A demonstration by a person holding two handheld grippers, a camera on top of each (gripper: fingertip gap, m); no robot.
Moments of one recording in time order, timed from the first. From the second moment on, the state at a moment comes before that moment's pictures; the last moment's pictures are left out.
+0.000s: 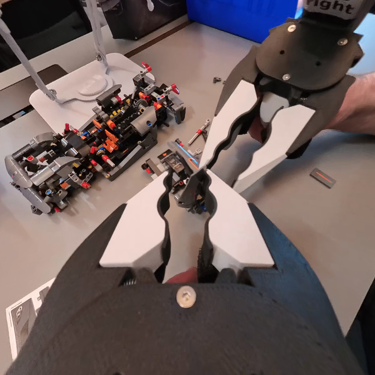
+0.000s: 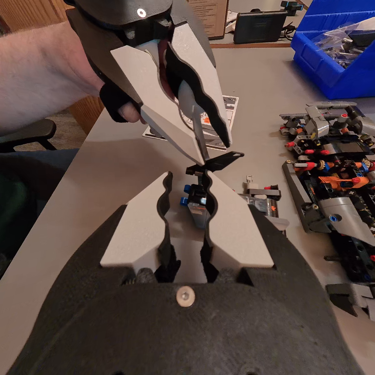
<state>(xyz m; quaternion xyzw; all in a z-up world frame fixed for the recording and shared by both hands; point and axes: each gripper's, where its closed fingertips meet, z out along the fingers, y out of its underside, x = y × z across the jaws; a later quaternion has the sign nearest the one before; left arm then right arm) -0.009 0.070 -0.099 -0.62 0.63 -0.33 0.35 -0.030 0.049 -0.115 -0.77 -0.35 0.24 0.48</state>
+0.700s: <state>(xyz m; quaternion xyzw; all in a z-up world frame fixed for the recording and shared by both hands) -0.004 0.066 -0.109 -0.63 0.62 -0.35 0.30 -0.015 0.063 -0.125 -0.79 -0.31 0.20 0.49</state>
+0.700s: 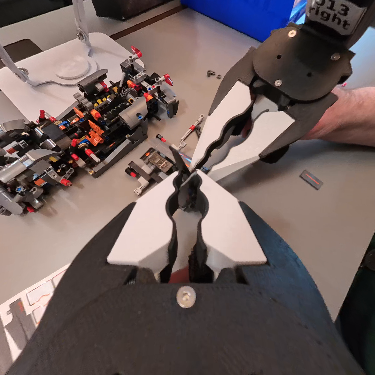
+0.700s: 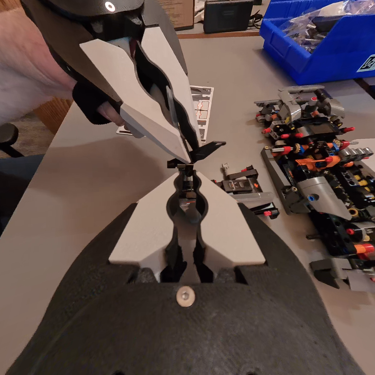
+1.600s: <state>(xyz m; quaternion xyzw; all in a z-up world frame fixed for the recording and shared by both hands) -0.002 0.069 -0.096 -0.64 0.57 -0.41 0.30 -0.020 0.067 -0.125 -0.79 -0.31 0.18 0.50</state>
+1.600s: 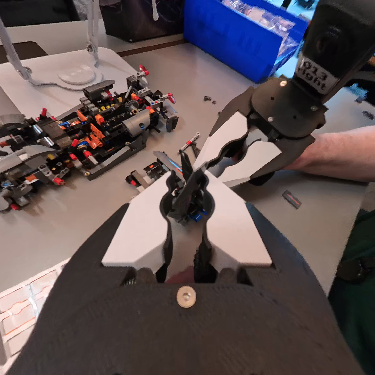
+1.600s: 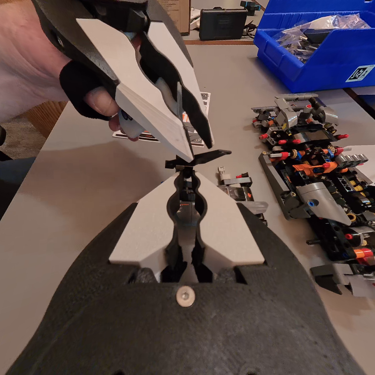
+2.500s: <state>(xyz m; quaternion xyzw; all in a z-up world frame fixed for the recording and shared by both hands) -0.002 0.072 -0.104 -0.67 0.52 -0.47 0.25 -0.020 0.066 -0.124 -0.78 -0.30 0.18 0.51</state>
